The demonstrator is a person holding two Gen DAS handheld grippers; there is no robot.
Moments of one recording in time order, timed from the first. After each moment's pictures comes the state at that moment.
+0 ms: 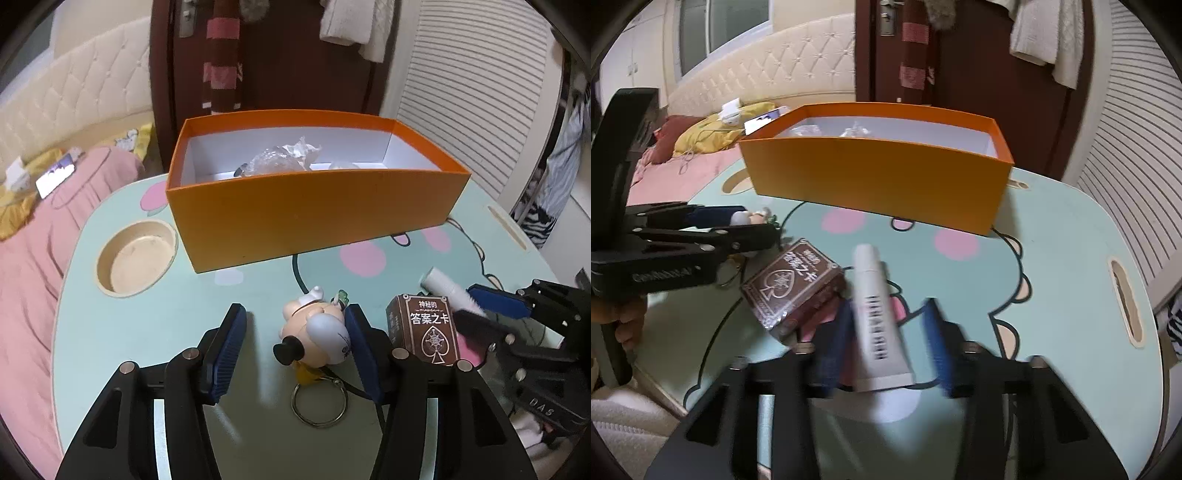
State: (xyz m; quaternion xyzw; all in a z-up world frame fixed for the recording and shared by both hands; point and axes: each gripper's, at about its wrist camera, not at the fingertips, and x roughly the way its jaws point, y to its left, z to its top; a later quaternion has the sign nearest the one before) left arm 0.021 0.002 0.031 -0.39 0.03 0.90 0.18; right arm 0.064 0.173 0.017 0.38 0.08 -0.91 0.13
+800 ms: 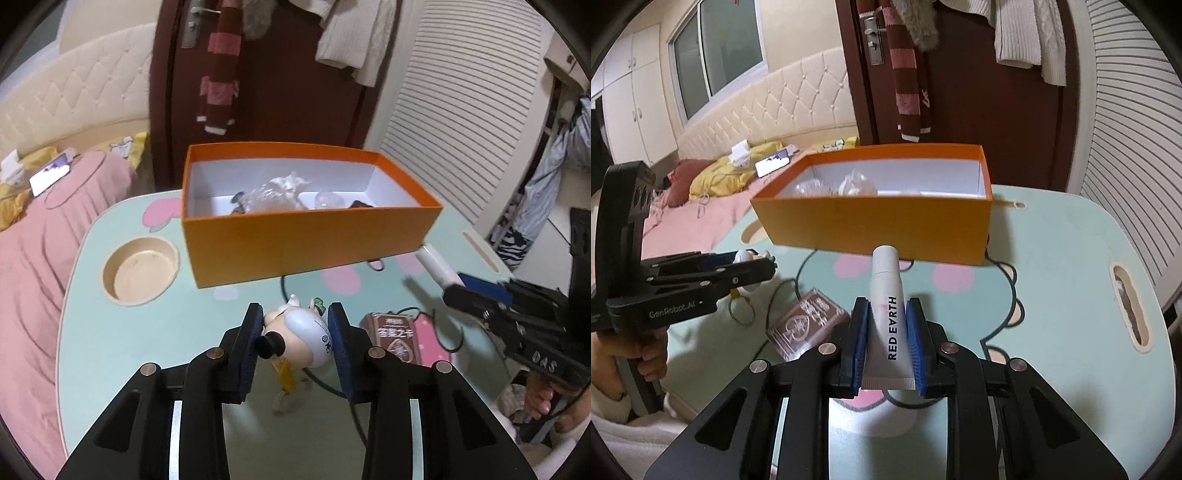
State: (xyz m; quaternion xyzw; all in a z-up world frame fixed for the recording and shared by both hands) left arm 0.028 -0.011 0.058 -0.37 -0.02 0.90 0.22; right arm 0.067 0.195 0.050 0.35 -0.01 -0.92 0.16
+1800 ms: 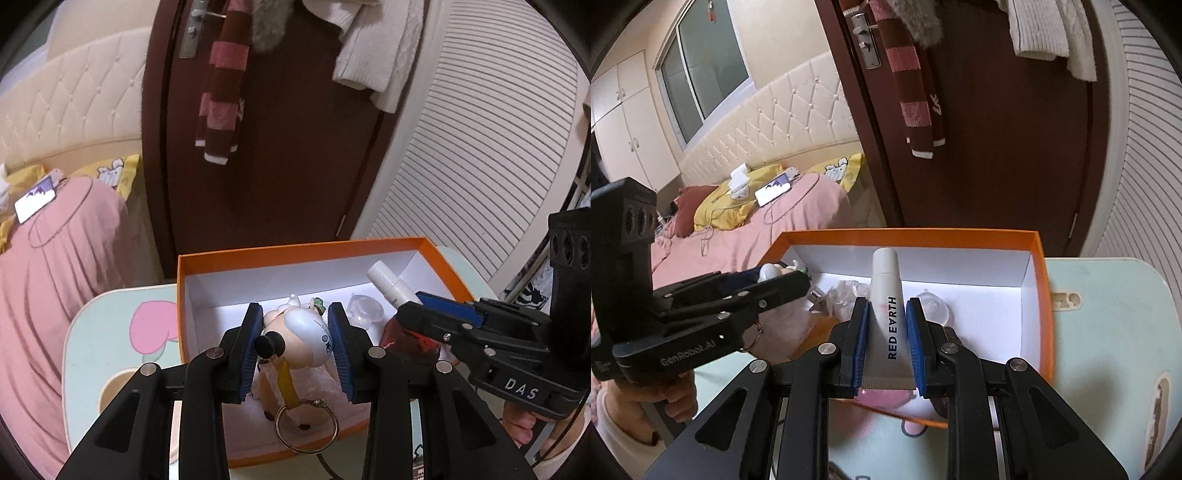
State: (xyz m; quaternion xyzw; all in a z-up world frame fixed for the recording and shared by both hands) left arm -0.088 0.004 0.088 -0.36 -0.04 0.91 0.21; right arm -0.068 0.172 0.074 0.36 -0.05 -0.91 0.19
